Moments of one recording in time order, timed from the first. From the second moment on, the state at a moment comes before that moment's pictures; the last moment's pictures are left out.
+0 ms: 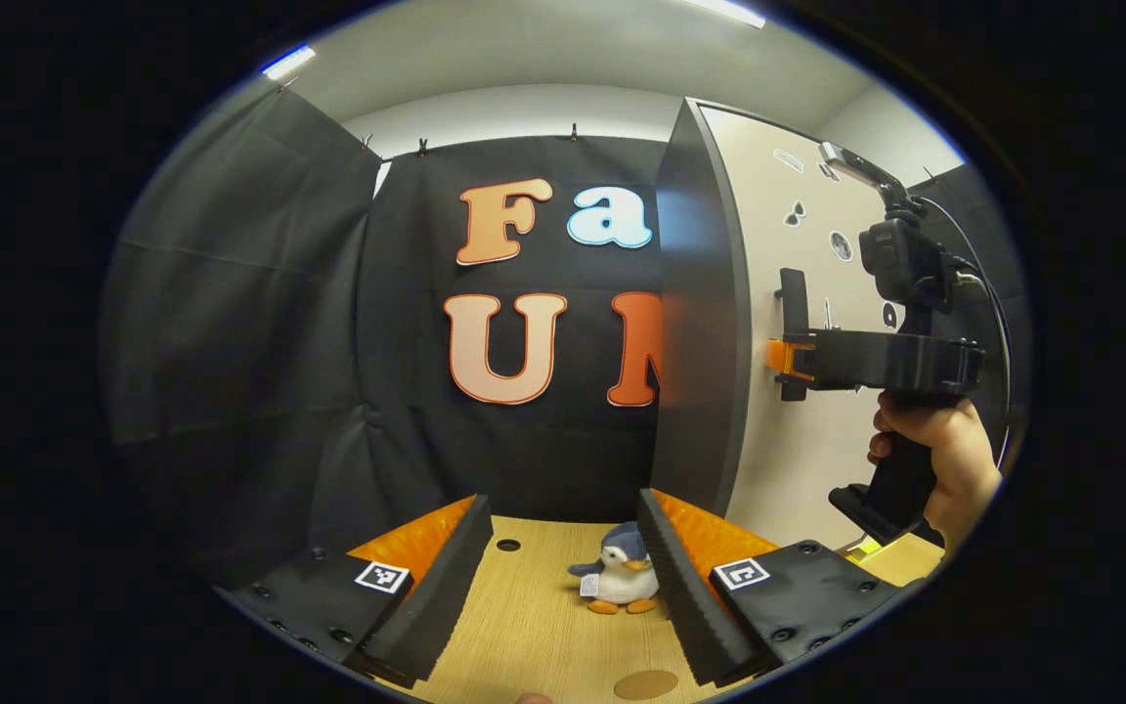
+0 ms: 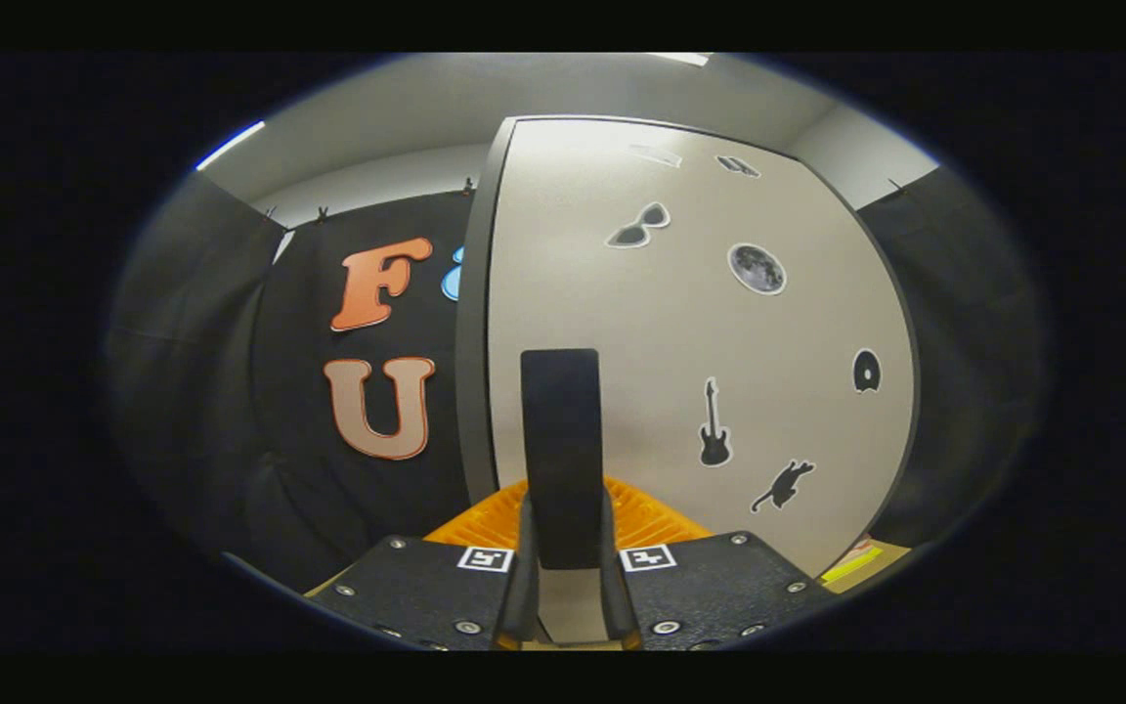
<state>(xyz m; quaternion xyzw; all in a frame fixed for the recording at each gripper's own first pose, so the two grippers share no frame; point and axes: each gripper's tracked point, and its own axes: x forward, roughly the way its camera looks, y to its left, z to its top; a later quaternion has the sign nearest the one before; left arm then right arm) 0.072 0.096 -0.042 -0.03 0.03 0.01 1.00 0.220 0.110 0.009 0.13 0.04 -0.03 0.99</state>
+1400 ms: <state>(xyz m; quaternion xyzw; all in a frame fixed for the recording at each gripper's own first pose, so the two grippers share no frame) 0.073 -0.020 -0.023 -0.06 0.01 -0.03 1.00 0.051 0.026 0.015 0.16 0.03 0.07 0.98</state>
